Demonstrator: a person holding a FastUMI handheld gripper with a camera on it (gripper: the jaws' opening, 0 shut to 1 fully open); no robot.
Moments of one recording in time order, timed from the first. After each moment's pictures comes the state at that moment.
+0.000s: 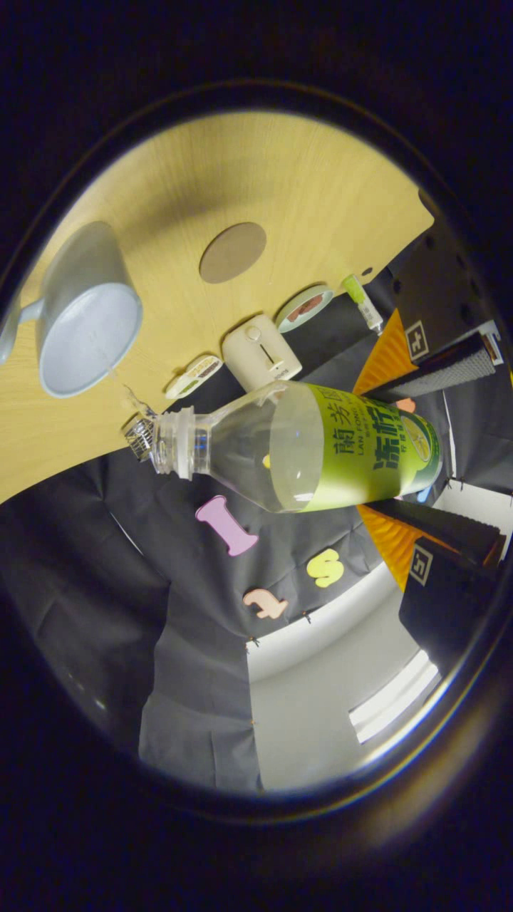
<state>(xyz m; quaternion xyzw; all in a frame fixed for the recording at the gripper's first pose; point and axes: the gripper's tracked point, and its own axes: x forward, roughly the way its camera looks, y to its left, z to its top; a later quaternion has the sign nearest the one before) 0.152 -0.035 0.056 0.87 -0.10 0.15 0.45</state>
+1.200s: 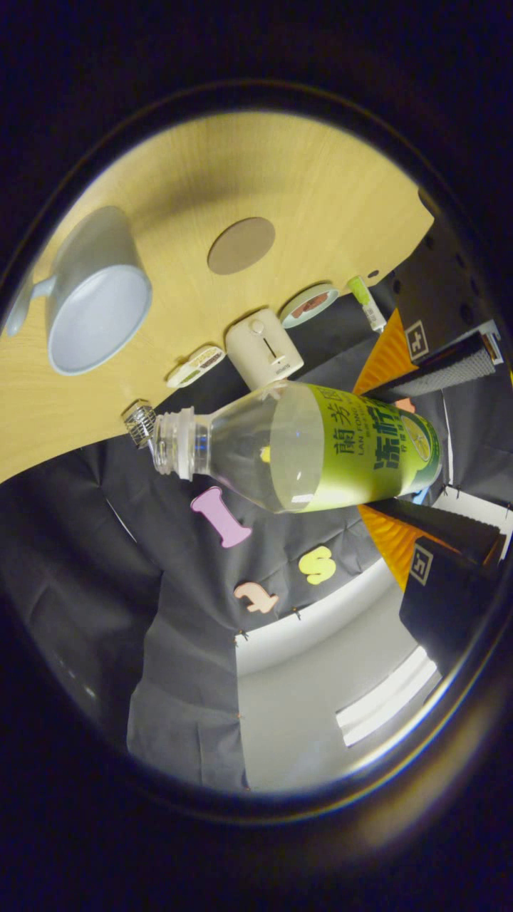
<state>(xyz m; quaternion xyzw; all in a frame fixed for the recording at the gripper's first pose) 0.153 -0.031 0.053 0.85 -0.10 0.14 0.49</state>
